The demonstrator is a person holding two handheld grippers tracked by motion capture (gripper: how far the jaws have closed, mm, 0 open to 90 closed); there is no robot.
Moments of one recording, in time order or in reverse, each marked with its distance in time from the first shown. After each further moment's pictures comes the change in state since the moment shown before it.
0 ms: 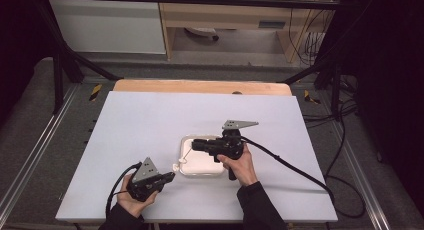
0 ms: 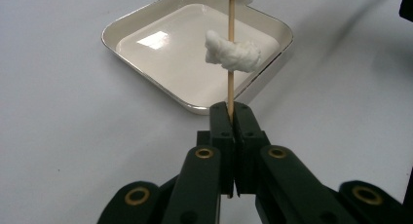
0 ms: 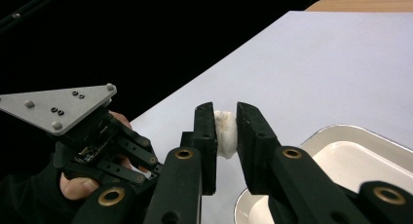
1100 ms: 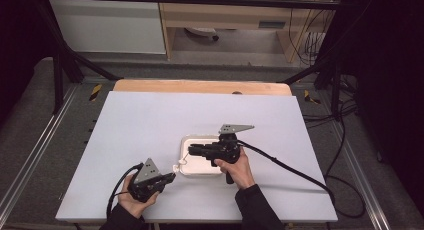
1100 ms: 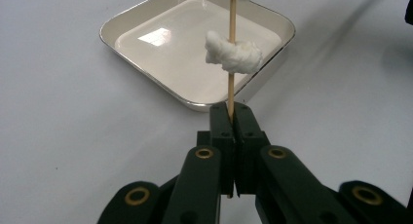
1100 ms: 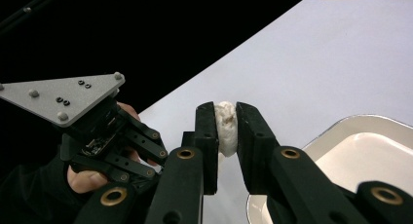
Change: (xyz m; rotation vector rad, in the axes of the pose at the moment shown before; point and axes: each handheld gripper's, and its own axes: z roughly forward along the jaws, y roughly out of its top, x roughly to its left) left arm -0.002 -0.001 0.003 0.015 0.009 0.010; right arm 0.002 -0.011 0.008 0.020 0.037 0.005
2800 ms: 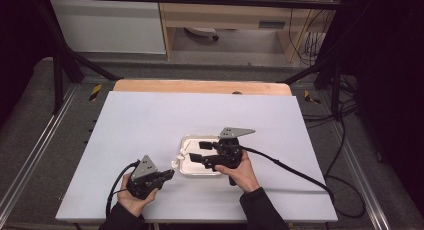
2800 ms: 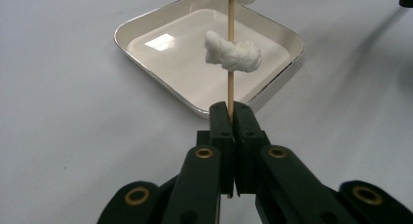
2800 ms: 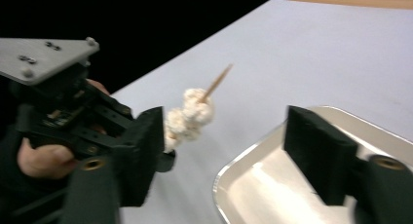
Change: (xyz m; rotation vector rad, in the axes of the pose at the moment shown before) left arm 0.007 0.001 -0.001 -0.033 0.008 -0.062; right arm 0.008 -0.006 -0.005 0.025 -0.141 -0.092
